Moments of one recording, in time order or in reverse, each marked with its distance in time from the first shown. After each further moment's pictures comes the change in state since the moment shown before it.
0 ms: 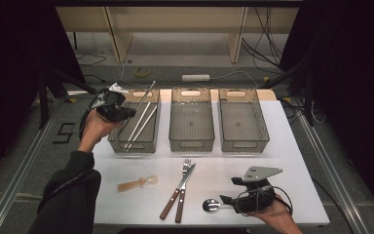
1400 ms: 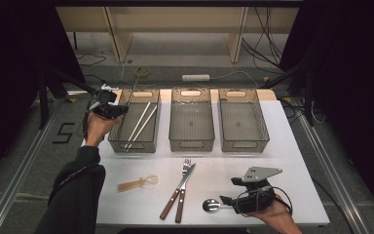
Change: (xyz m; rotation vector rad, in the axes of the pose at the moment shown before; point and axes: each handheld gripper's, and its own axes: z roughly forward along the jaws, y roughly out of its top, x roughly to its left) left arm 0.040 -0.025 0.035 -0.051 0.092 -0.234; right arm 0.001 0.000 0.000 -0.002 0.003 -0.003
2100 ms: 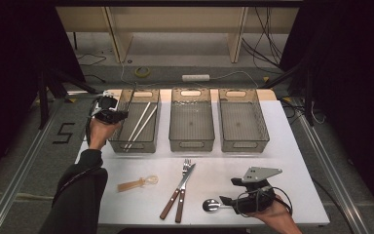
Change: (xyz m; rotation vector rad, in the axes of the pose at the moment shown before) left arm 0.006 -0.017 0.018 0.026 0.023 -0.042; right arm 0.001 0.000 0.000 0.003 0.002 -0.001
